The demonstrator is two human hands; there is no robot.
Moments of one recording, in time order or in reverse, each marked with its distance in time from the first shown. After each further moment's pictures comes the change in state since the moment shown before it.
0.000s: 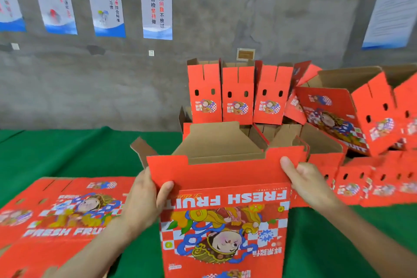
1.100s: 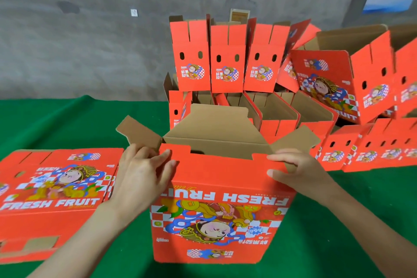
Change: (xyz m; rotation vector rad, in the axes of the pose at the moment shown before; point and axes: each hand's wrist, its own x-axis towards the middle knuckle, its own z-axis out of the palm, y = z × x) left_hand -0.007 0.032 0.022 0.262 -0.127 -0.006; right_hand -0.021 0.039 -0.018 -0.392 -0.180 0.125
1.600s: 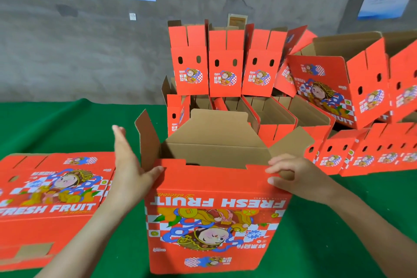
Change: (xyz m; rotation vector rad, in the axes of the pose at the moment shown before) left_hand 0.011 -0.013 0.009 -0.495 0.010 -0.426; right_hand 0.012 0.010 -0.007 -0.136 -0.146 -0.142
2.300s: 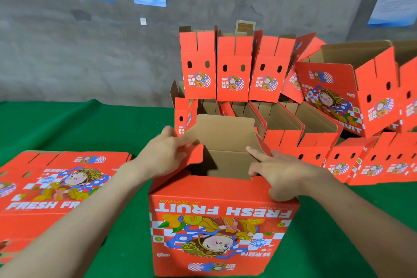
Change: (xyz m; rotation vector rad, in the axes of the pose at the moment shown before) left_hand 0.046 0.023 0.009 0.509 -0.440 0.313; right_hand 0.028 -0.073 -0.001 -0.708 -0.460 0.011
